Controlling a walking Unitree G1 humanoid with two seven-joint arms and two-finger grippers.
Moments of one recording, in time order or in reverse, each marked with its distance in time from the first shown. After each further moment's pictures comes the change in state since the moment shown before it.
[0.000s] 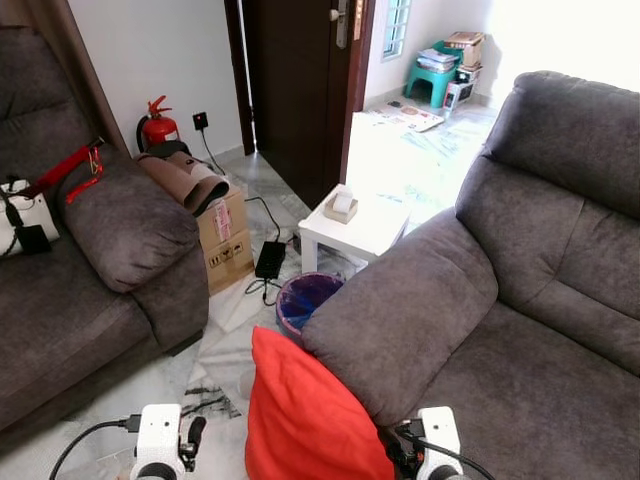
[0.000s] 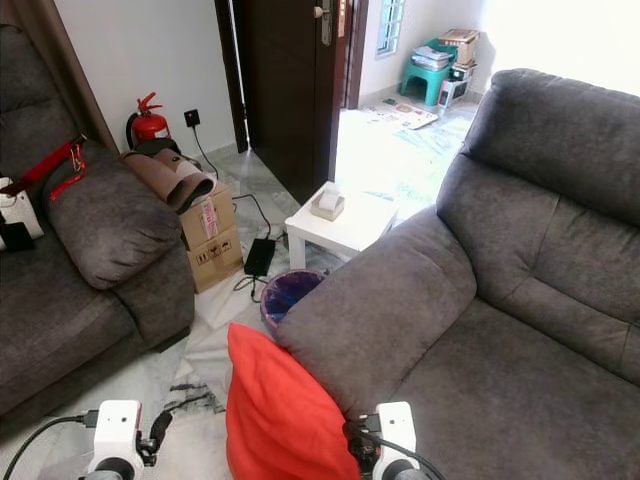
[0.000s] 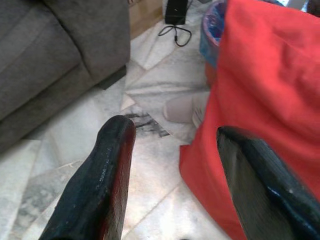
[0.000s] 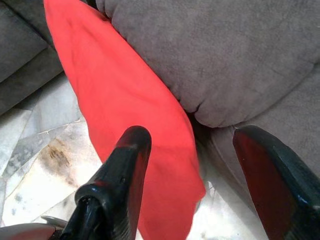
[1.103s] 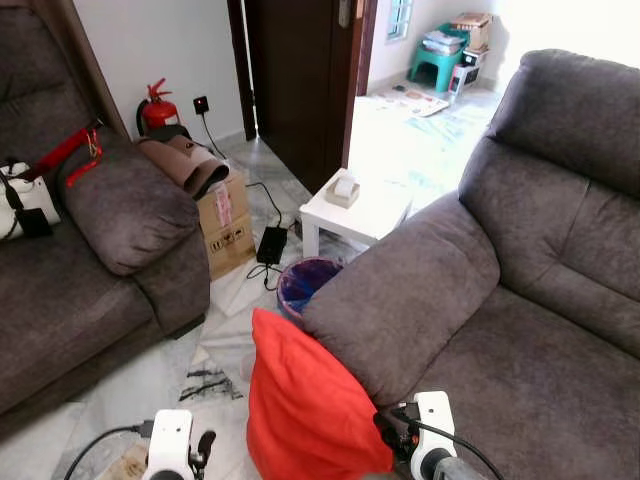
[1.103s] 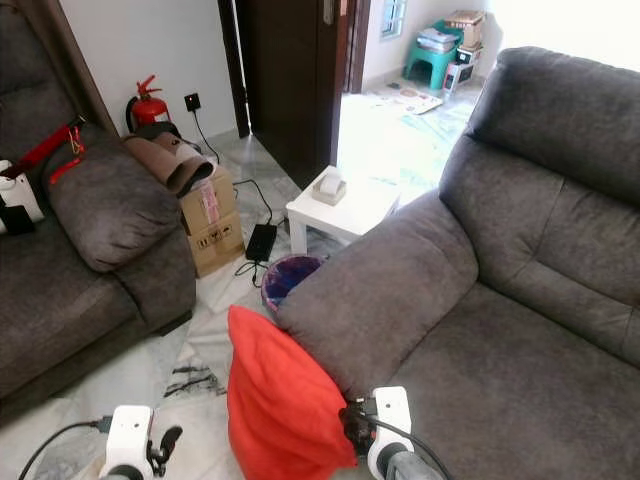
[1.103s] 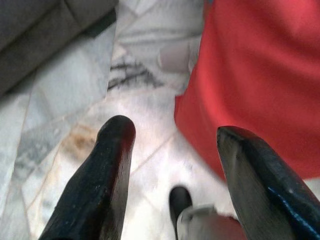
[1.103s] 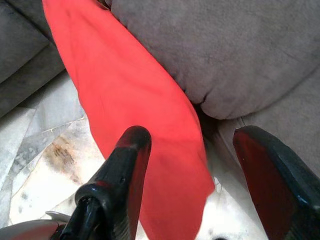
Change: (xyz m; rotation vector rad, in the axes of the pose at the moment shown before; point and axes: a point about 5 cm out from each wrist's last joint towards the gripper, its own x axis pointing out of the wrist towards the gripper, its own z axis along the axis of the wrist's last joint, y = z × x) left arm -0.005 -0.006 -0.021 0.013 0.148 -0.019; right arm 0.011 0.005 0.024 0.015 -0.029 0.009
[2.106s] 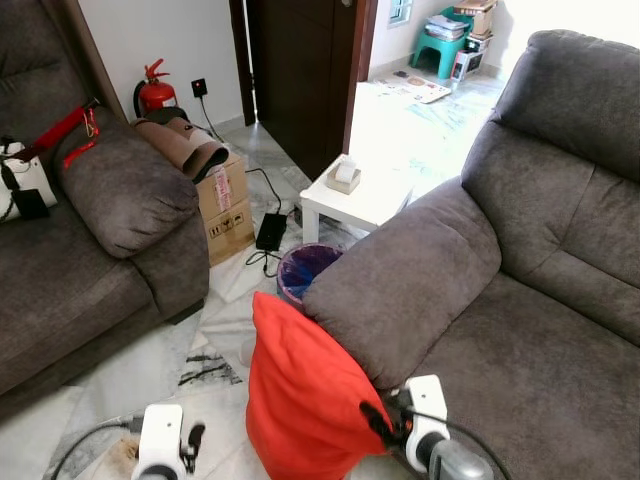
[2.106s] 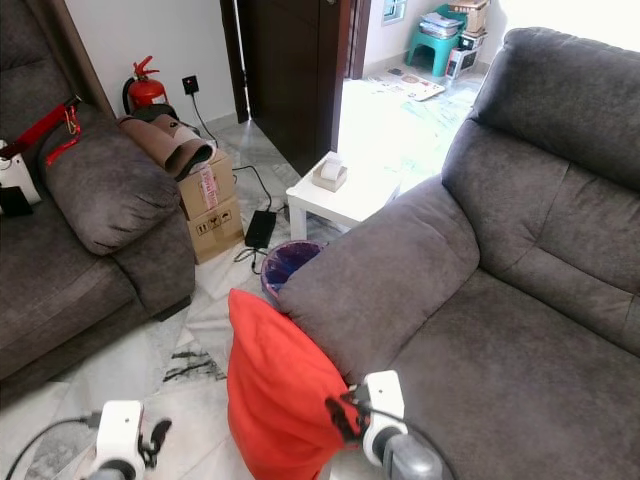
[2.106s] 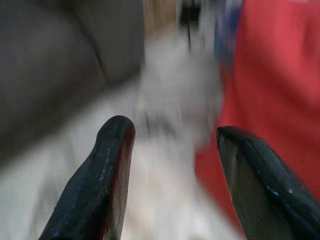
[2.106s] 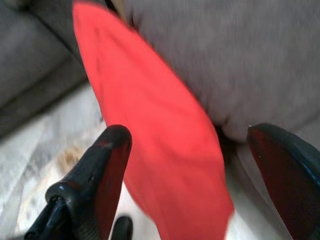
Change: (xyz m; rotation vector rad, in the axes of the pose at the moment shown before) left arm 0.007 0.015 0.058 0.034 -0.323 0.078; right arm 0.006 0.006 0.027 -0.017 -0.112 0.089
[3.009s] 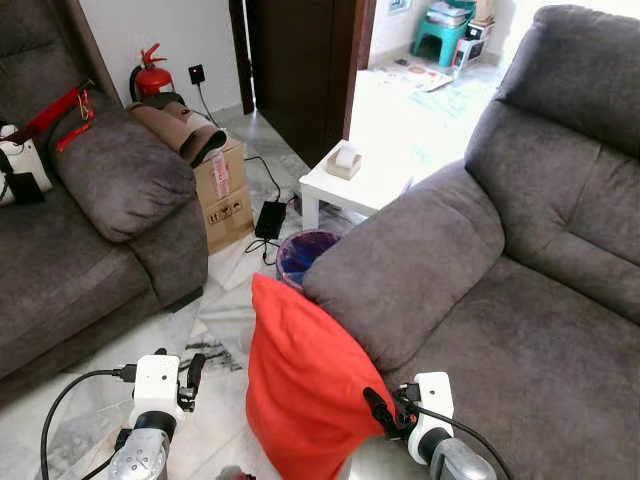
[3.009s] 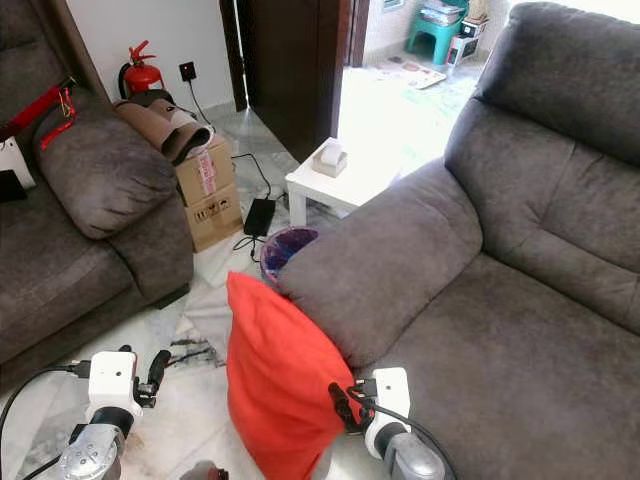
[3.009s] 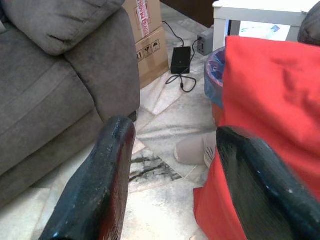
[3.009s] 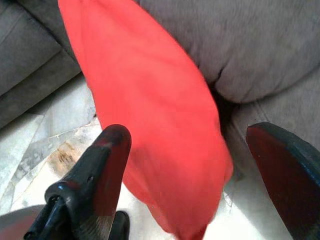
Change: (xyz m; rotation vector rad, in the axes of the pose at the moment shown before) left arm 0.009 0.000 0.029 0.001 -0.147 -0.022; right arm -0.004 -0.001 -0.006 -0.002 -0.009 -0.015
